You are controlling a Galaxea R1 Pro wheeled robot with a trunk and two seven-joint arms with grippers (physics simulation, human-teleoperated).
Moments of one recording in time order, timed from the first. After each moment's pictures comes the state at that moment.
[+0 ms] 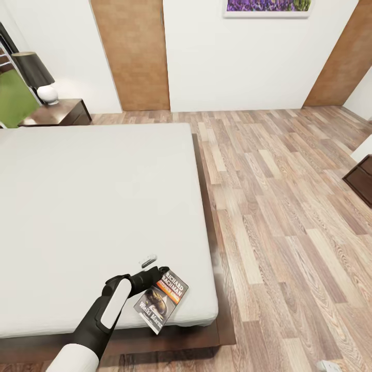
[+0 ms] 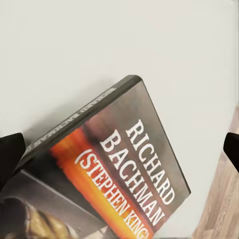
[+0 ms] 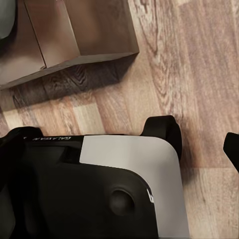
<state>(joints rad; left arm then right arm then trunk) -0.50 -0.06 -0.09 -1.02 0.70 0.63 0.11 -0.39 -0.41 -0.02 -0.10 -0.30 0.03 0.86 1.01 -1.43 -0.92</state>
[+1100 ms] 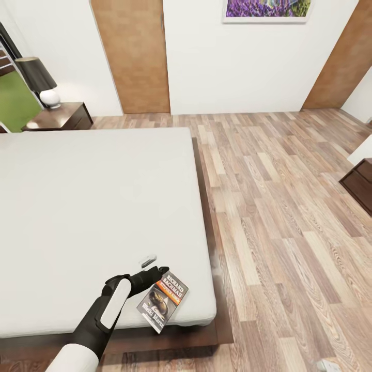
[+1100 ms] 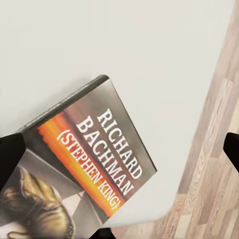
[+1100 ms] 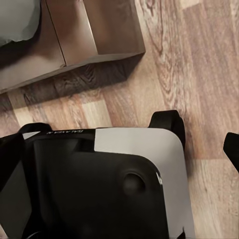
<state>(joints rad) -0.50 -0.06 -0.09 -1.02 0.70 0.63 0.11 -0.39 -0.41 -0.03 -0.10 -0.30 0.03 0.86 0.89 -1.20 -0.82</state>
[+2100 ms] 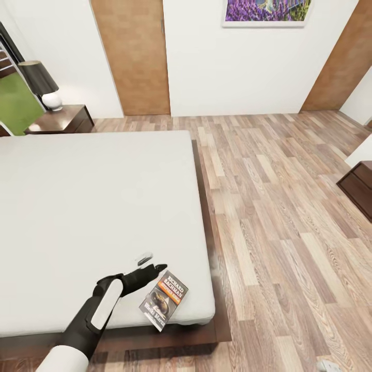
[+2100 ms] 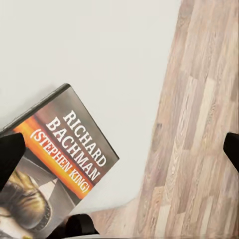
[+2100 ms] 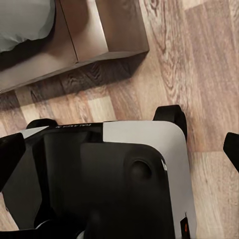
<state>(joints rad) -0.49 -0.01 -0.09 -1.04 0.71 0.65 -0.04 -0.39 -0.41 -0.03 -0.10 -0.30 0.03 0.86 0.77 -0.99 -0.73</state>
